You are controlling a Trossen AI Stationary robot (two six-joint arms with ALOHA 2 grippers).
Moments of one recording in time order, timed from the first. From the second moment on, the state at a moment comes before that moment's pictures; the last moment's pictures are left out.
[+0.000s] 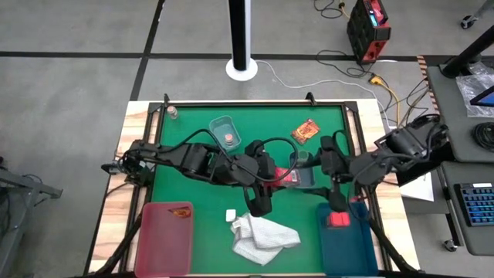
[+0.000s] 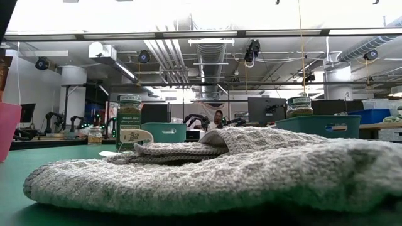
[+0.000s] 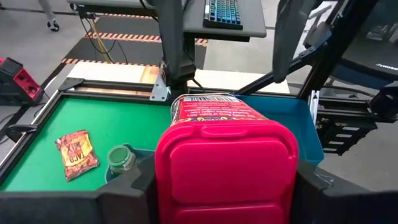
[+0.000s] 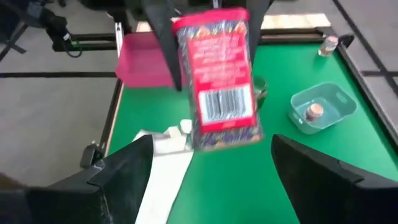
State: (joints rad) left arm -0.29 1.98 2.36 -0.89 -0.32 -0.23; right arm 0.52 1.35 1.77 -1.08 0.37 0.34
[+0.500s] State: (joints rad) left arm -0.30 1.97 2.36 -0.83 -0.30 -0.22; right arm 0.47 1.41 1.77 -0.99 0.32 0.29
